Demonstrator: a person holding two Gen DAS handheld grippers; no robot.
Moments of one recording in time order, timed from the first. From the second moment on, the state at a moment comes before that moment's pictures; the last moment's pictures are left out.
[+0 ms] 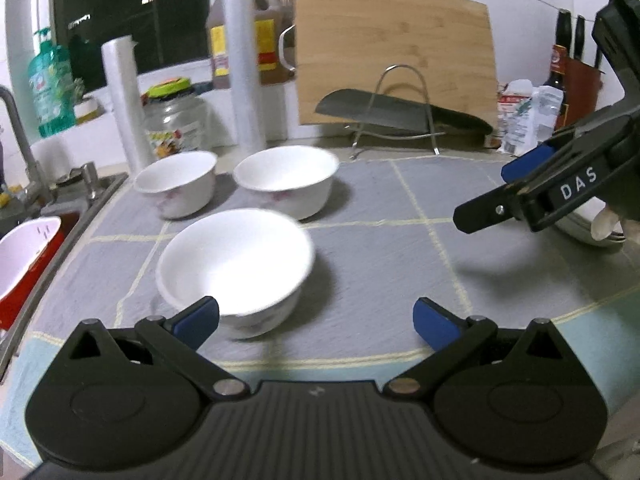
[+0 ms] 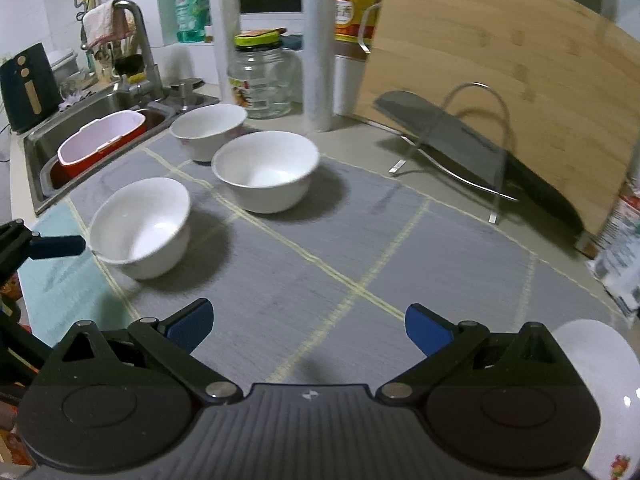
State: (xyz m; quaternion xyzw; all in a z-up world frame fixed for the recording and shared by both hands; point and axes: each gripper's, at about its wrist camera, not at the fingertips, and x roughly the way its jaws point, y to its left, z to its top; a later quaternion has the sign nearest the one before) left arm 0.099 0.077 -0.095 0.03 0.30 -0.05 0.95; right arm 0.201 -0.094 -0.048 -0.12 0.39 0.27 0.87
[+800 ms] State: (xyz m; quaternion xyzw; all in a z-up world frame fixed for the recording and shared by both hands) left arm 0.133 0.154 -0.122 0.05 0.31 -0.10 0.94; right arm 0.216 0.008 -0.064 -0.10 0.39 0.34 0.85
